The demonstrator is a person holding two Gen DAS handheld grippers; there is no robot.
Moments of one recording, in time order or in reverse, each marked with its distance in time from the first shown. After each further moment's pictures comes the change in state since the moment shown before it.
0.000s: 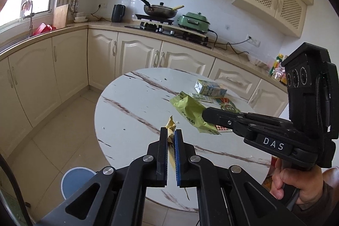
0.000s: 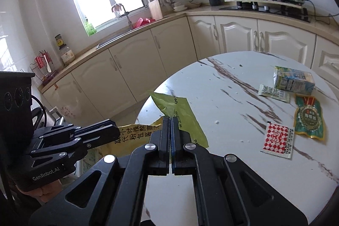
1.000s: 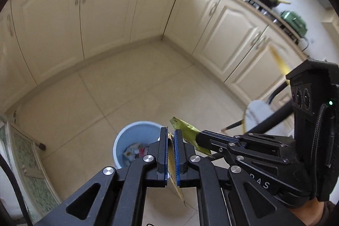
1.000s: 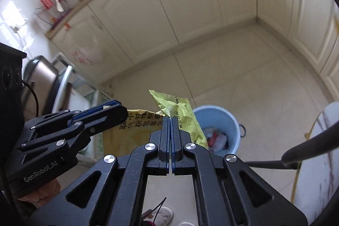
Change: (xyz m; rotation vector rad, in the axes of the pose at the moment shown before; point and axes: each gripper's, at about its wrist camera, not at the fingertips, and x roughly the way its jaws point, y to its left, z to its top) left arm 0.037 0.292 -0.119 -0.378 0.242 0.294; right arm 0.366 0.154 -0.077 -0.083 0.478 0.186
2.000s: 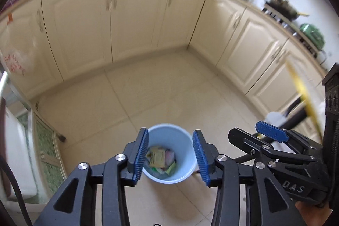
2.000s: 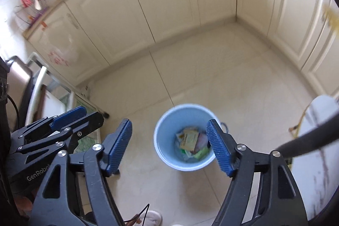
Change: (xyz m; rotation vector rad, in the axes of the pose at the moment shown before) left arm -0.053 -0.003 0.007 -0.069 -0.134 0.157; right arm -0.044 0.021 -0.011 -0.010 -0.124 -0.160
